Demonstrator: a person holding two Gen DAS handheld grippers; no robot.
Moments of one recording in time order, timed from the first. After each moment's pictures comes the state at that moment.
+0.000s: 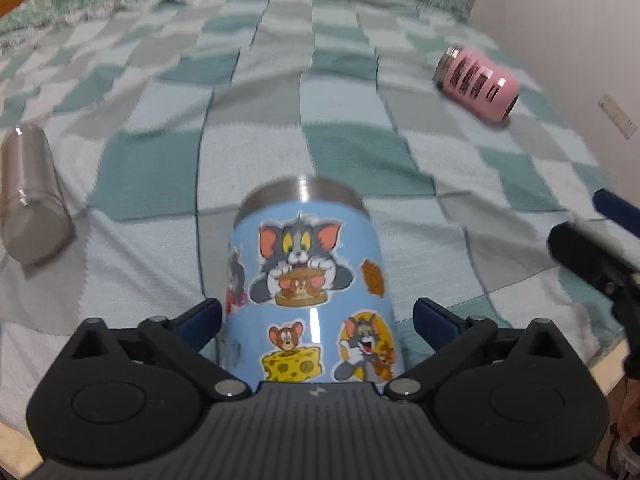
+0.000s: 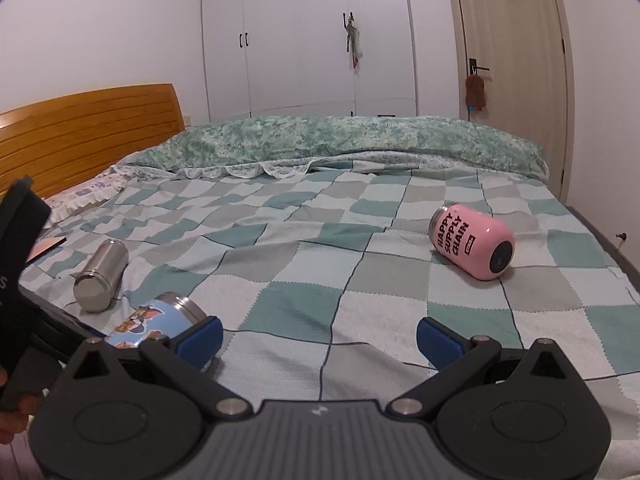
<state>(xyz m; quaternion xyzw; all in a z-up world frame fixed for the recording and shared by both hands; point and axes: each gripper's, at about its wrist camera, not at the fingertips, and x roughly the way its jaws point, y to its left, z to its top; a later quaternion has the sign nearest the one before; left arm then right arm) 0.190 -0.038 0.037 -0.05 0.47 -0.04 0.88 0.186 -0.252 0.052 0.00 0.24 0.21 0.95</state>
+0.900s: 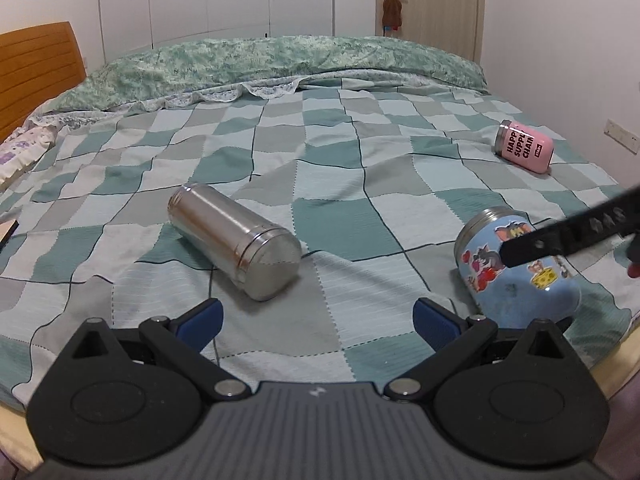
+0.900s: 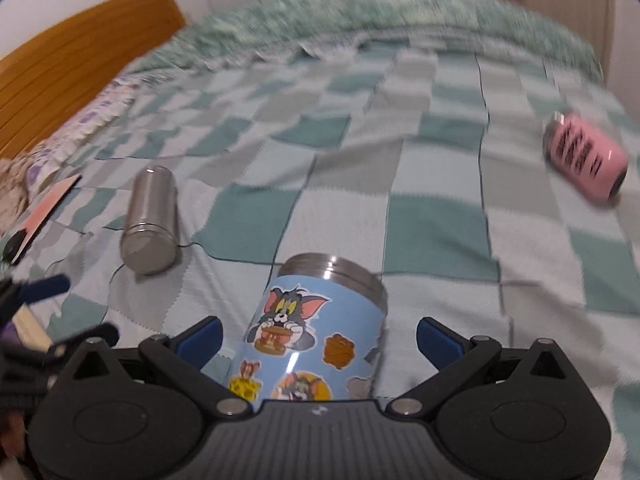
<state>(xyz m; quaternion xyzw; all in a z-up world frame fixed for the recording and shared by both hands) 0.109 0.116 0.055 0.02 0.33 -0.01 0.94 0.230 -0.099 0.053 0.01 0.45 0.22 0.86</state>
